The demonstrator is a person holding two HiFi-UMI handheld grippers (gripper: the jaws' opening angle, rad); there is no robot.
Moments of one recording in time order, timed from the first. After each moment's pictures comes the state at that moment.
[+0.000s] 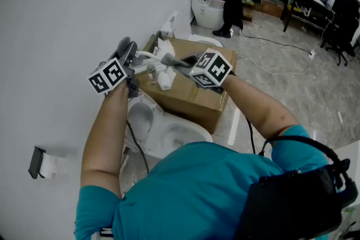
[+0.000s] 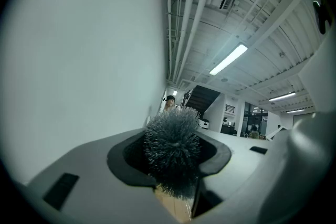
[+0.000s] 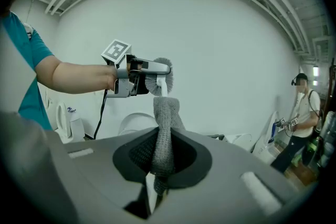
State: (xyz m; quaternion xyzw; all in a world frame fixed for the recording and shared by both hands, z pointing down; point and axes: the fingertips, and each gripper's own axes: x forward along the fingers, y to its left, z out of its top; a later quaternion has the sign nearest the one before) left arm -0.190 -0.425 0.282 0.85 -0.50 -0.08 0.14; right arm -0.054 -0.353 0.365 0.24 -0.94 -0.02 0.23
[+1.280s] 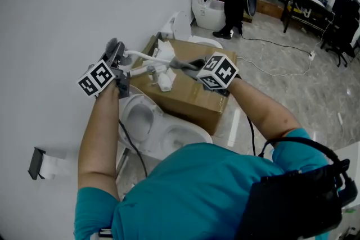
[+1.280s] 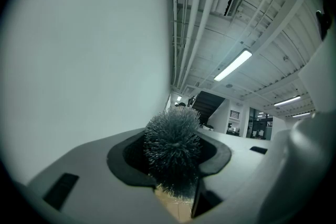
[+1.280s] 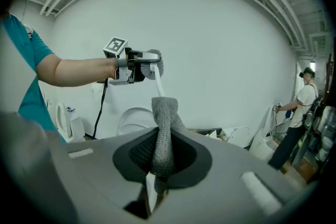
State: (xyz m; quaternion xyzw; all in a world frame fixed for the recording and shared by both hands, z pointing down) left arm -0.232 -0.428 0.268 0.84 -0.52 -0.11 0.13; right arm -0.029 -0.357 0.385 0.25 -0.94 0.00 0.24
